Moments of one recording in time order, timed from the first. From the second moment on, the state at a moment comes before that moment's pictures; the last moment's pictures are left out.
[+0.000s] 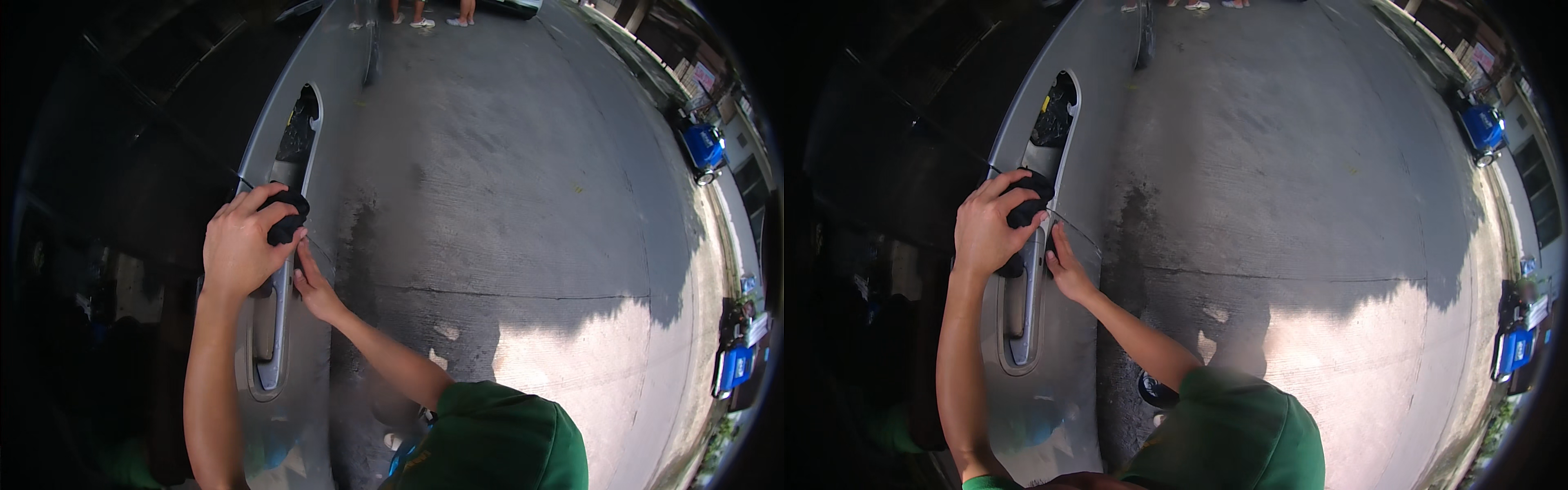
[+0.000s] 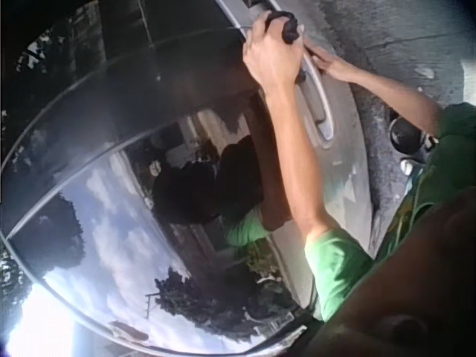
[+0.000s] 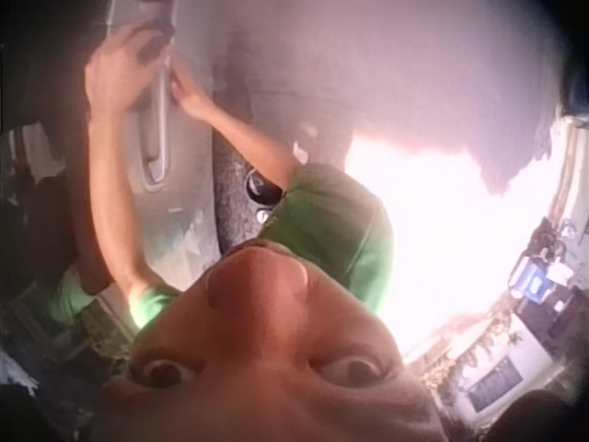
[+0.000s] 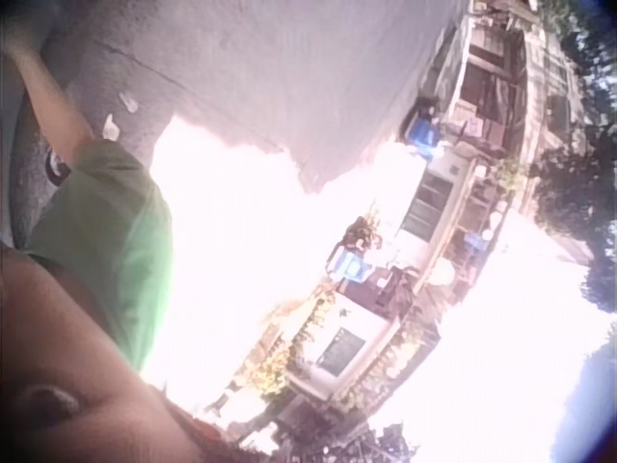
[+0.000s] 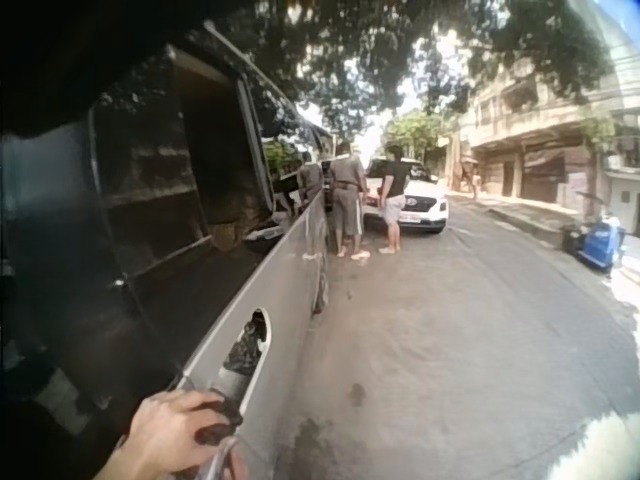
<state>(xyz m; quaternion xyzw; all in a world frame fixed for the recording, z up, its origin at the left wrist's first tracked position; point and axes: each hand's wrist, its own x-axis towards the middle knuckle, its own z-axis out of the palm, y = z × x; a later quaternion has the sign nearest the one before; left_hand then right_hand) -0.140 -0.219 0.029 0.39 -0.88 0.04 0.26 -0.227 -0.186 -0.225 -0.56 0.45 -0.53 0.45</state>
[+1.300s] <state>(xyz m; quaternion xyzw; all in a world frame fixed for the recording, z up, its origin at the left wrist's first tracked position) -0.128 -0.217 0.032 0.41 -0.88 0.05 0.24 -0.142 -0.056 -0.255 -0.58 0.41 -0.47 0.52</state>
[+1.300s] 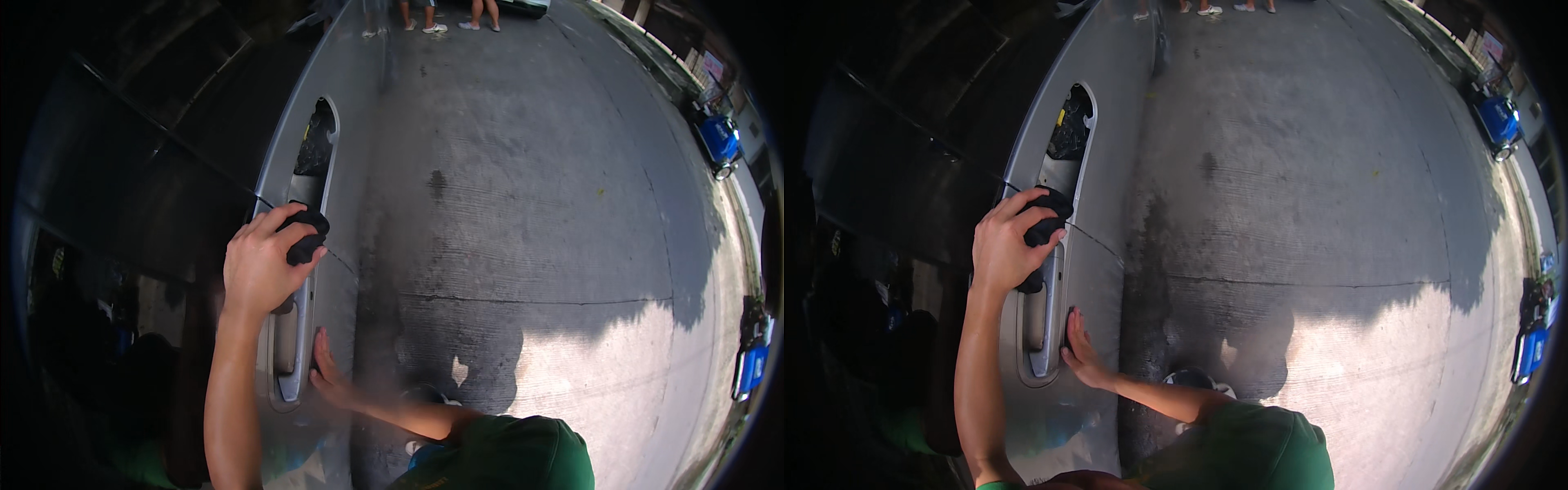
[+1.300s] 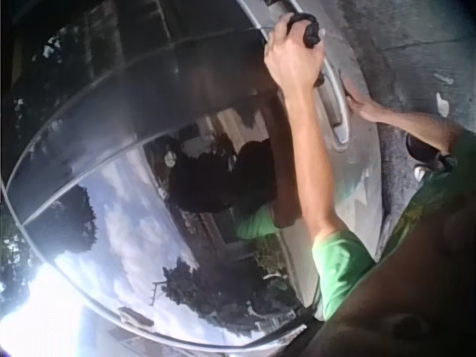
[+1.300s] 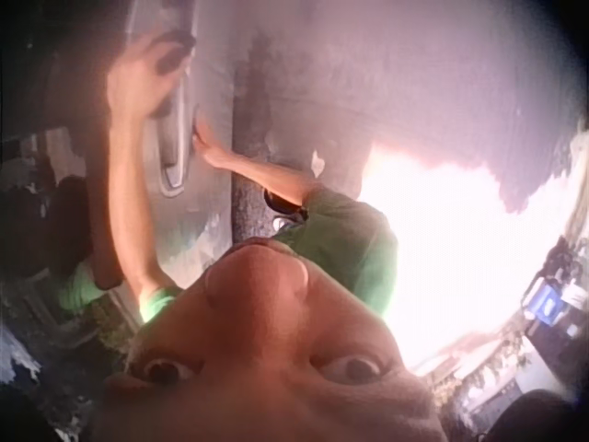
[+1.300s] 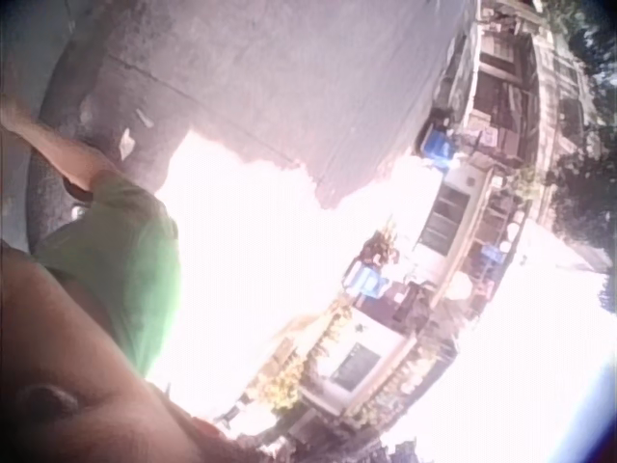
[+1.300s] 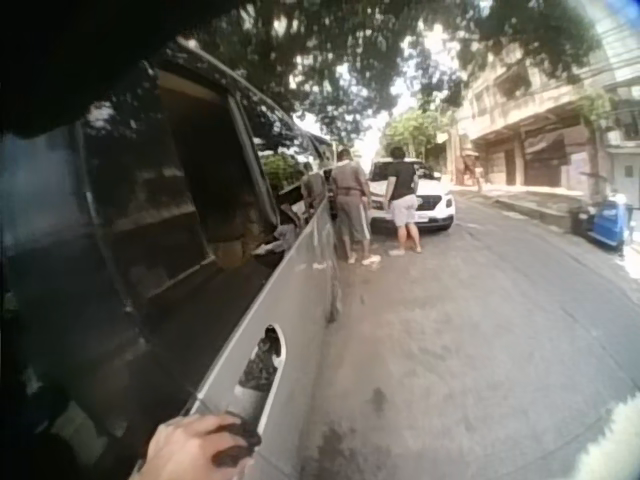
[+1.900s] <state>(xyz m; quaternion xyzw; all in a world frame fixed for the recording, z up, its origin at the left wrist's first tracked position) -0.148 -0.216 0.030 0.39 -0.89 0.04 0.24 -0.221 -0.184 -0.247 -0.56 0.43 -0.56 0.44</state>
